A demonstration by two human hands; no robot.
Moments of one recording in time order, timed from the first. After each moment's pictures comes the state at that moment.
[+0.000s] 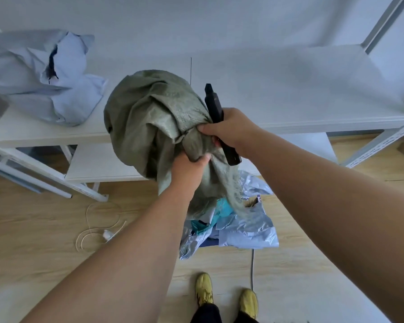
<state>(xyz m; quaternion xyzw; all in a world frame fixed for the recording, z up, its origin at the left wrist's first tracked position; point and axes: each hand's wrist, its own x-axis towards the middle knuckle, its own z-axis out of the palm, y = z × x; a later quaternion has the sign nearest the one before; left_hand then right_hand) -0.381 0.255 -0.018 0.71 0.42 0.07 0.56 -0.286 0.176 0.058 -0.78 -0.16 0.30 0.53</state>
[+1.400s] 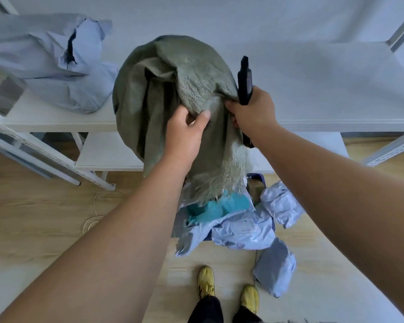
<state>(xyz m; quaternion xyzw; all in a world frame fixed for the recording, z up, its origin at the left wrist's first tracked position) -0.381 0.291 0.032 0.71 0.29 0.23 0.59 -0.280 0.193 0.050 -0.83 -0.11 0.11 0.54</state>
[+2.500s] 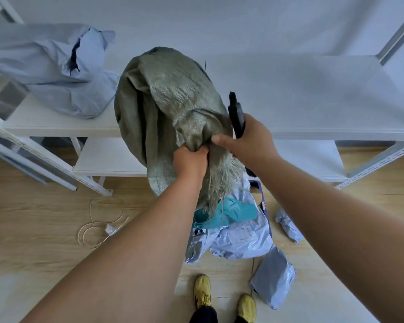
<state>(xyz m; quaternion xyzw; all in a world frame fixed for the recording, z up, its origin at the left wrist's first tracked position) -0.381 0.266 -0.001 0.62 0.48 0.17 0.60 -0.314 0.164 0.041 -0.85 -0.19 0.14 0.47</state>
